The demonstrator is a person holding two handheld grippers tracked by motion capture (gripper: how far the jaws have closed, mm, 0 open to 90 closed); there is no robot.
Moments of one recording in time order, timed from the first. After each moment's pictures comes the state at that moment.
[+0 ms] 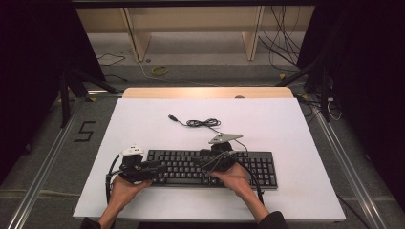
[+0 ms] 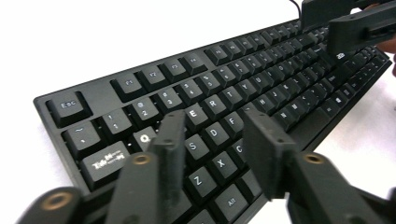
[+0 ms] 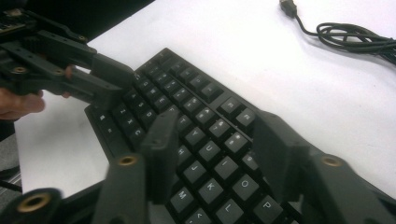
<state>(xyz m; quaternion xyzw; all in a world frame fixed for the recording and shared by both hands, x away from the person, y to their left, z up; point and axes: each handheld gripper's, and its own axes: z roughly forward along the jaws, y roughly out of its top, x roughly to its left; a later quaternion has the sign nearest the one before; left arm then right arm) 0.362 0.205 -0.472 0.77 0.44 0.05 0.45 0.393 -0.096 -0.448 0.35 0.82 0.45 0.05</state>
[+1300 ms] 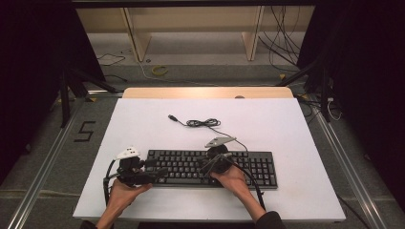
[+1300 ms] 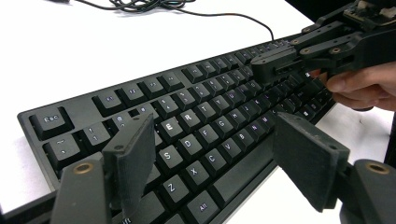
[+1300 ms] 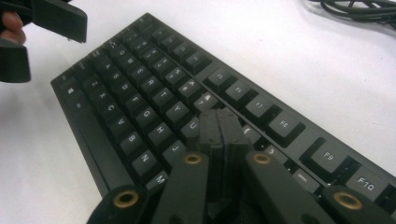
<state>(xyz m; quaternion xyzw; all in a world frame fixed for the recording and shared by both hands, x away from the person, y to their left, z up) 0.350 0.207 -0.465 0.75 0.43 0.05 0.50 0.397 -0.089 -0.468 0.35 0.84 0.41 0.06</state>
